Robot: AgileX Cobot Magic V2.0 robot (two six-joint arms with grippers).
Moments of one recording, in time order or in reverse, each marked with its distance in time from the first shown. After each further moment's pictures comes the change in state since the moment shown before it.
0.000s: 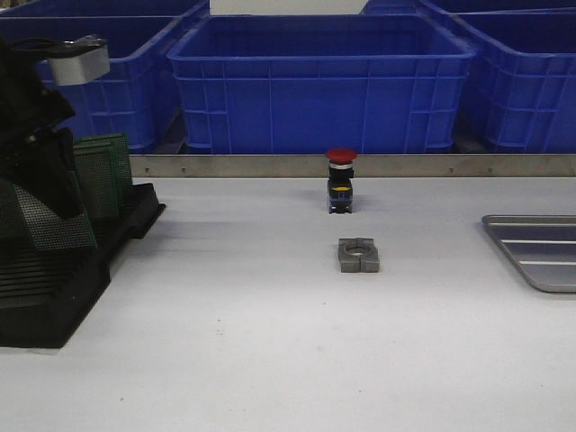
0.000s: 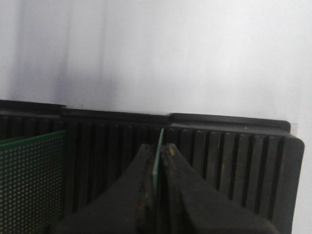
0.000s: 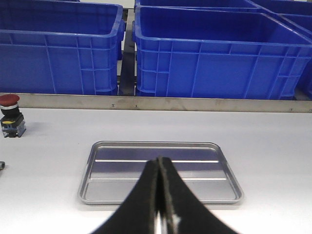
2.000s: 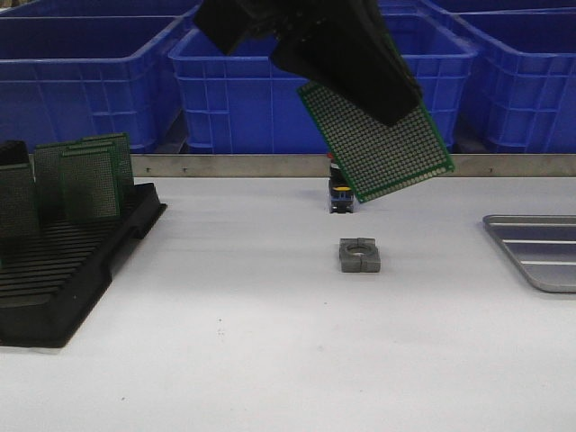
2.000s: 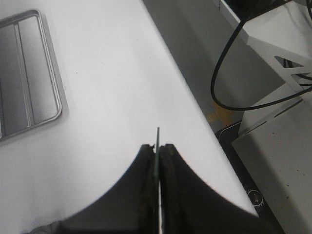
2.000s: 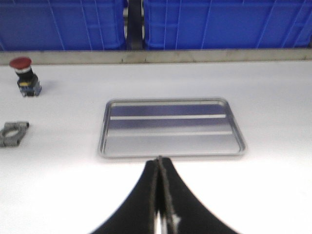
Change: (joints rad) left arm -0.547 -0.101 -0.126 -0.392 0.096 -0.002; right arm 0.000 0.157 -0.318 0.046 0.460 0.000
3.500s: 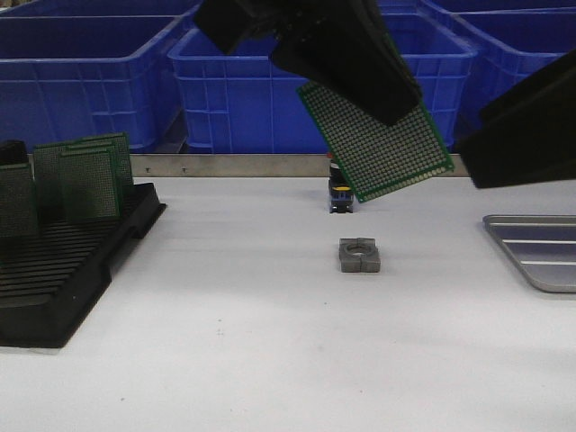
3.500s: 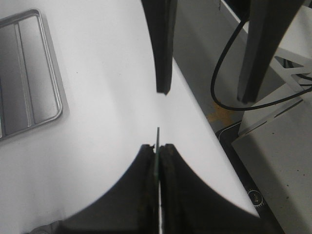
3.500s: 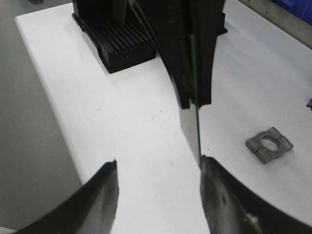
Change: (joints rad) left arm 0.000 0.000 0.000 0.000 0.000 -0.002; right arm 0.393 0.773 -0.172 1.189 0.048 -1.552
